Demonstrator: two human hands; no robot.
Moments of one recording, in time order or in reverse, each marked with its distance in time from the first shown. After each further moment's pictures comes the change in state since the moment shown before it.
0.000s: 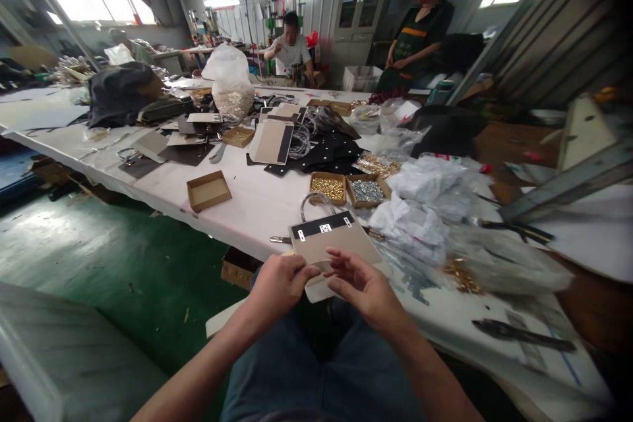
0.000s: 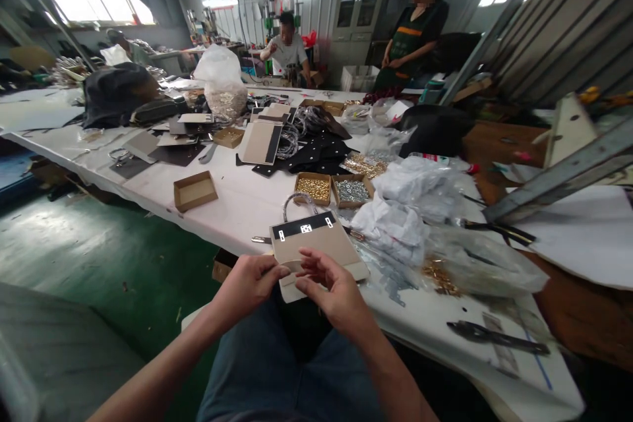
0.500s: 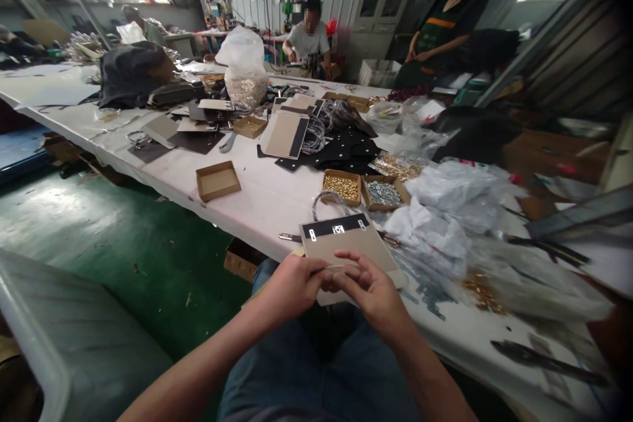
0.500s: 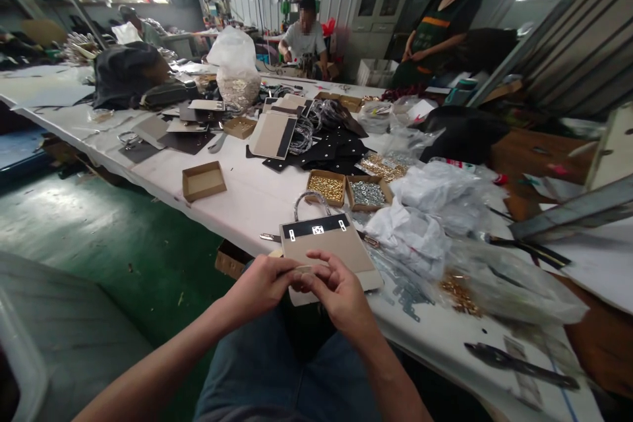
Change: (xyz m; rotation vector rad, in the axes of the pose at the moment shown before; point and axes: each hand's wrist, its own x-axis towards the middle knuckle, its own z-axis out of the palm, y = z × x) left_hand 0.009 -0.007 -0.006 -0.156 -0.112 0.112; right_hand 0.020 0.003 0.020 0.081 0.023 0.108
